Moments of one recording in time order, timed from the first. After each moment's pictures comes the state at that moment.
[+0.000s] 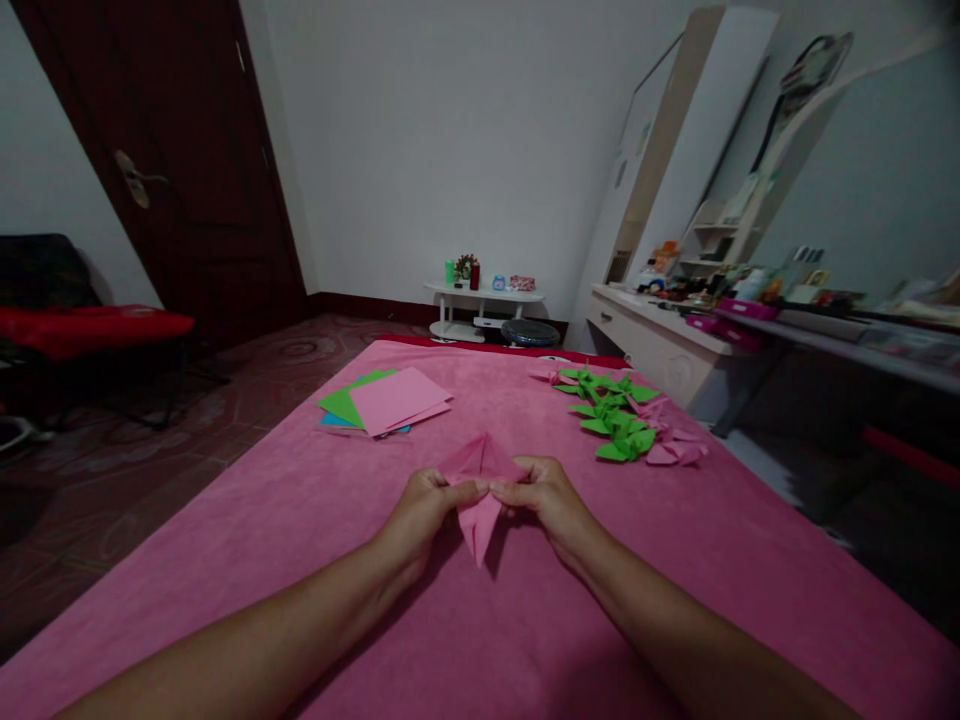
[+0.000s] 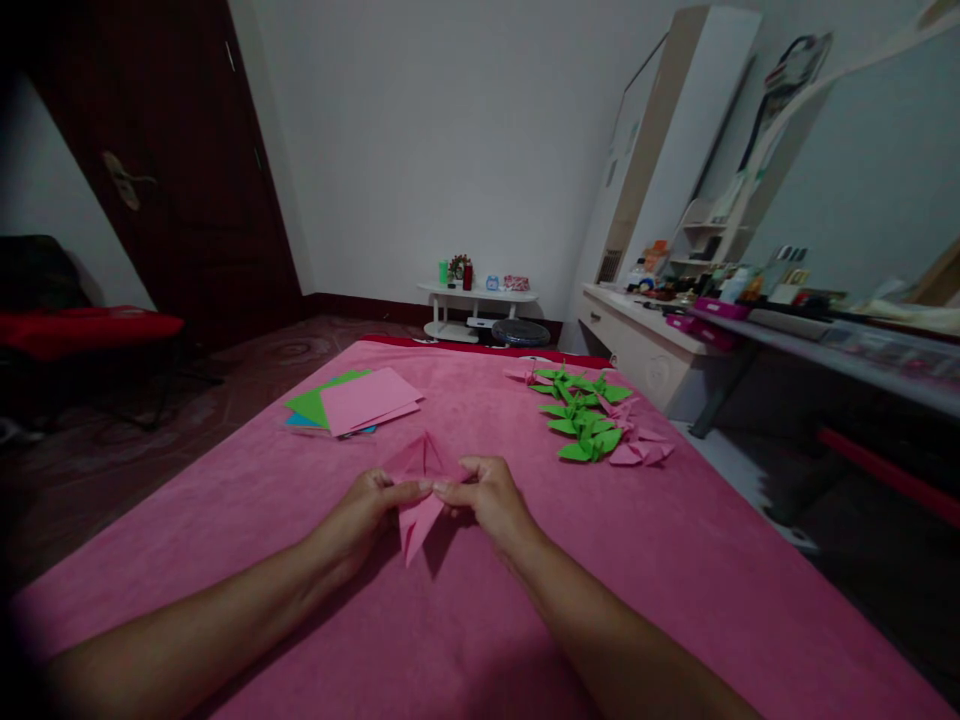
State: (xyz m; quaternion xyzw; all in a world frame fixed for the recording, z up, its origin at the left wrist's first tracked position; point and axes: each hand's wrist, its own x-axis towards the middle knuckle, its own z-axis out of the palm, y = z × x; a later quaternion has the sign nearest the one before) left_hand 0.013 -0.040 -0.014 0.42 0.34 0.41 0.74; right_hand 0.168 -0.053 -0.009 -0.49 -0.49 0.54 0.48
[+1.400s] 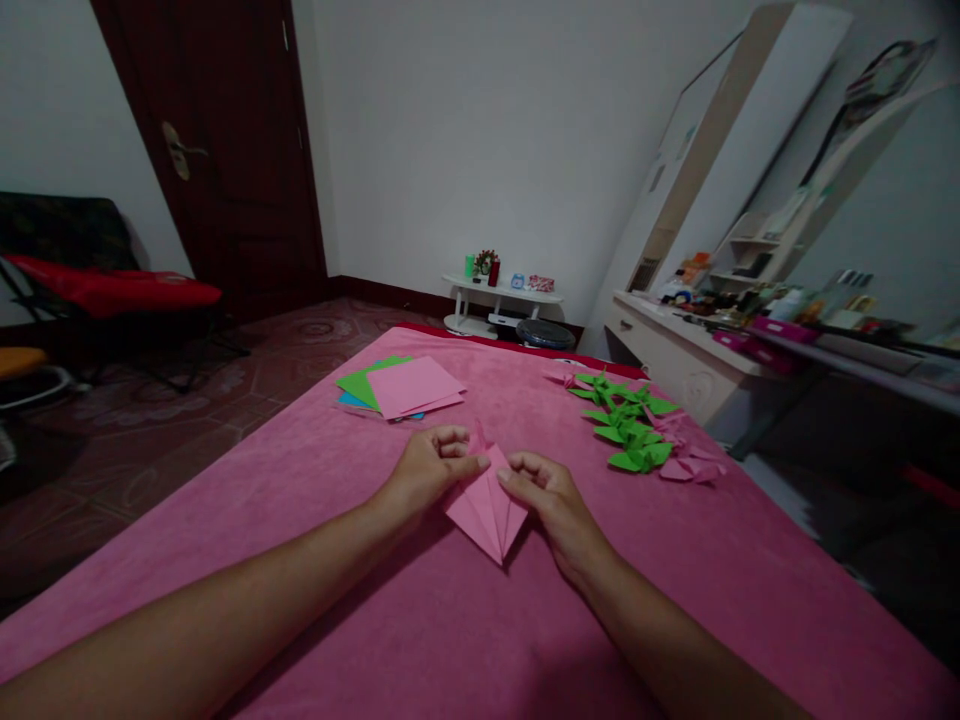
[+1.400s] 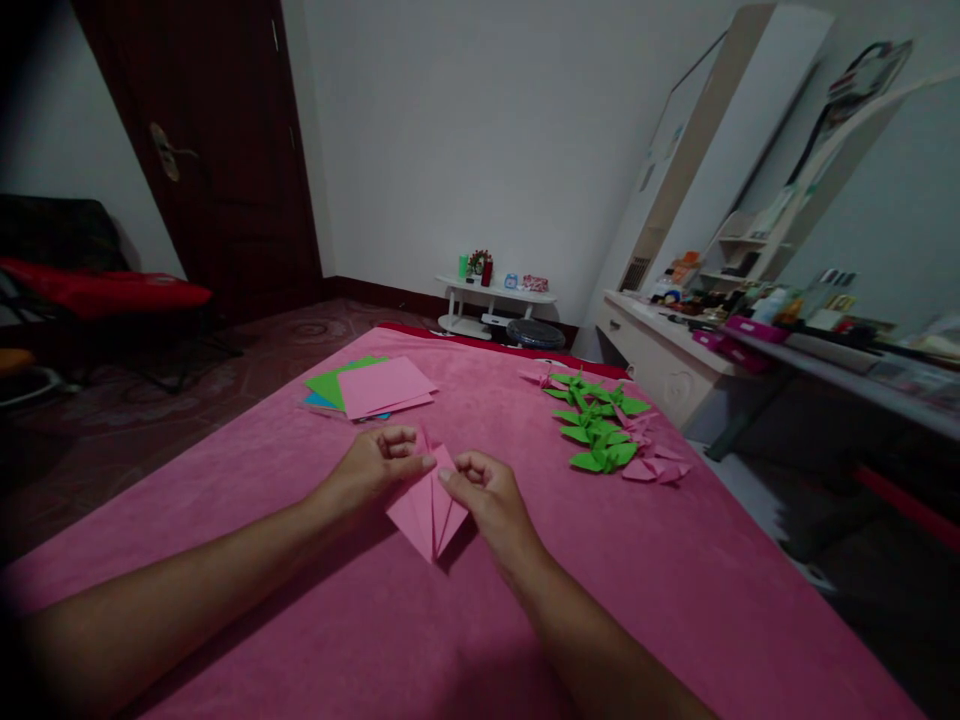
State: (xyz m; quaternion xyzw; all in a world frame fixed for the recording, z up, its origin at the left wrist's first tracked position) left_hand -0.002 -0.014 -0.014 0.45 0.33 0.49 0.67; right_hand 0.155 -0.061 -0.007 -0.45 -0.50 0.54 0.51
